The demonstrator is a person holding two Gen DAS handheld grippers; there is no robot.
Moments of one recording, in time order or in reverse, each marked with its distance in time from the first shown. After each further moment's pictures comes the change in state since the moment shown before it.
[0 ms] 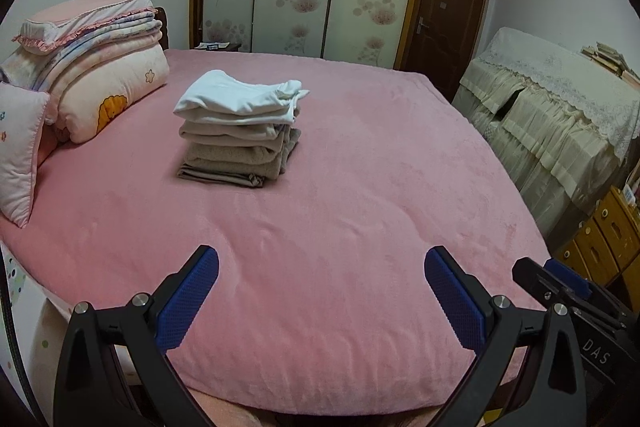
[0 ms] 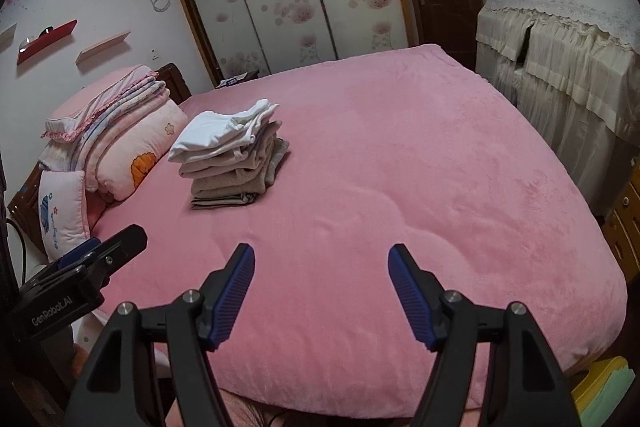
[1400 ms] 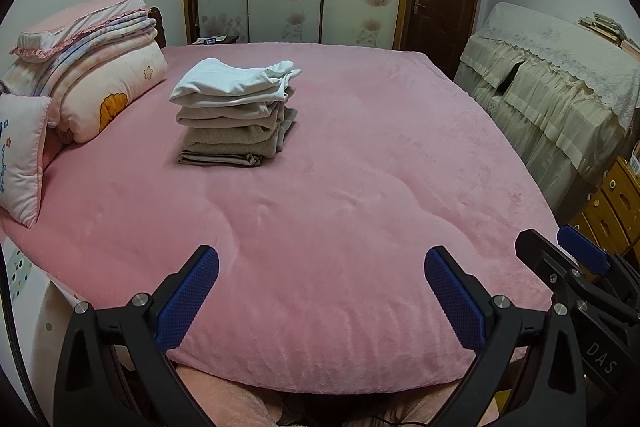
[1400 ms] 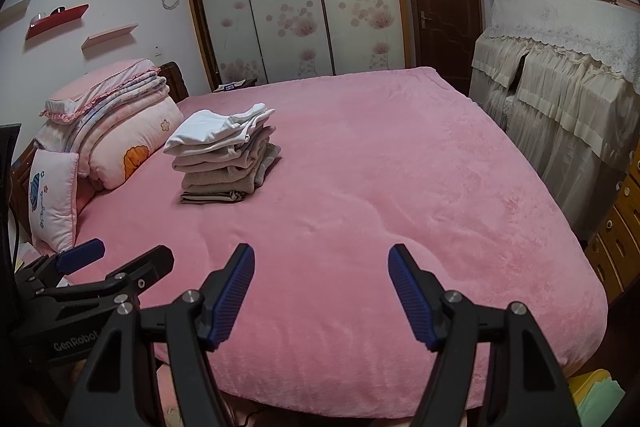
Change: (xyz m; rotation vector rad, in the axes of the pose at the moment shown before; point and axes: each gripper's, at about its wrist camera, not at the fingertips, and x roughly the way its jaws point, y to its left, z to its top) left arm -0.001 -0.025 -0.024 0.060 0.049 0.032; right arm -0.017 0.005 -0.019 -0.079 -0.054 -0.036
